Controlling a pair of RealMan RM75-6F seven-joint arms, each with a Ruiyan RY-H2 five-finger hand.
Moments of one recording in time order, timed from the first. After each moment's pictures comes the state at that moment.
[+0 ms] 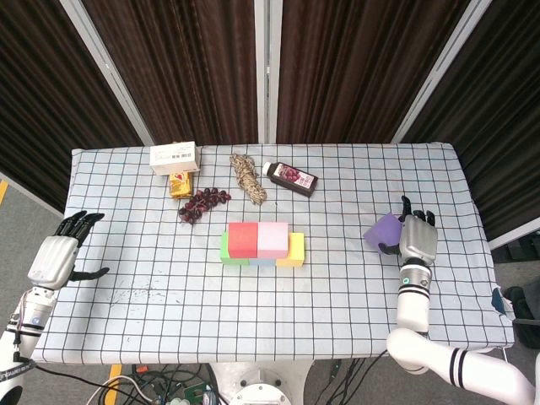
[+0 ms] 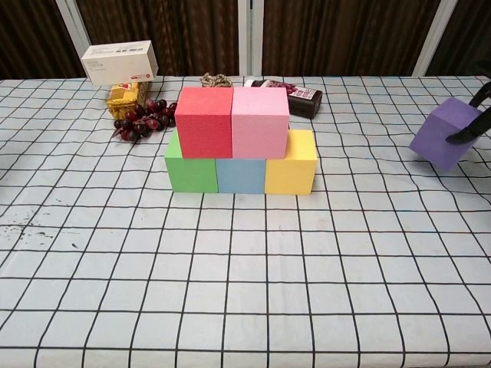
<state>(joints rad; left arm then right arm) -0.32 -1.24 -0.06 -1.35 1.50 1.32 -0.29 0.62 -1.51 0.36 -1.69 -0.50 1.38 -0.60</state>
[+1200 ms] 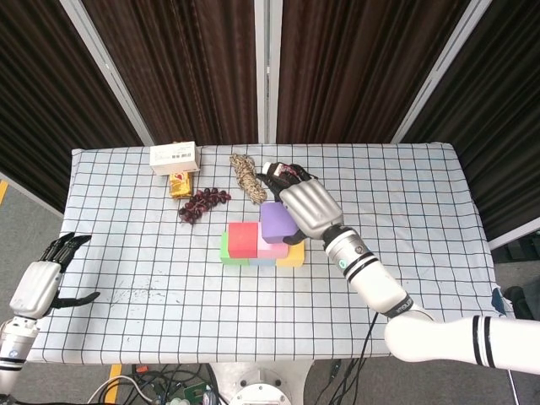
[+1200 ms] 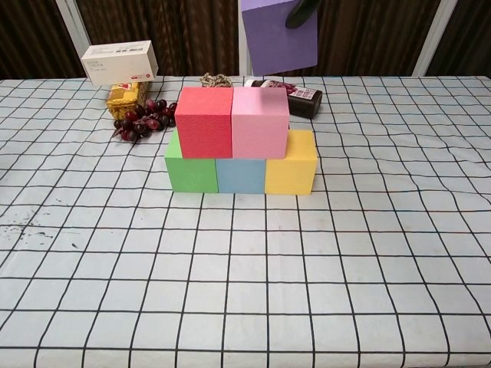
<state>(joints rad) -0.20 -1.16 0.02 -1.45 1.58 1.44 -0.40 1.10 -1.11 0.41 -2.03 -0.49 0.89 -0.65</state>
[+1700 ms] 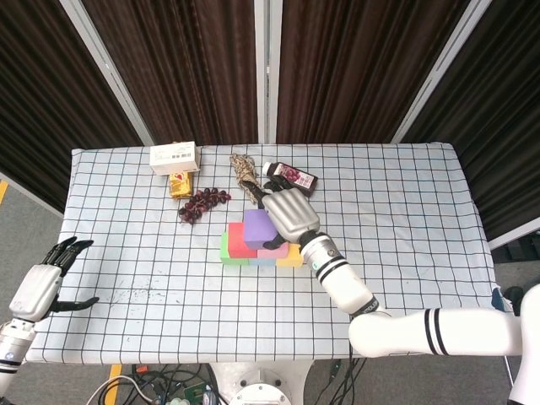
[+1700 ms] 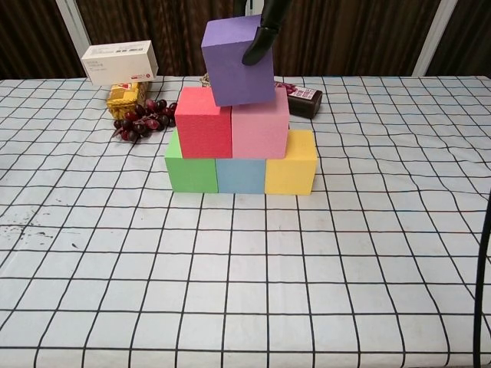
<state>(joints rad) -0.20 -1.16 0.04 -1.39 1.62 1.43 -0.47 1.22 -1.30 0.35 -1.94 -0.40 1.02 -0.62</state>
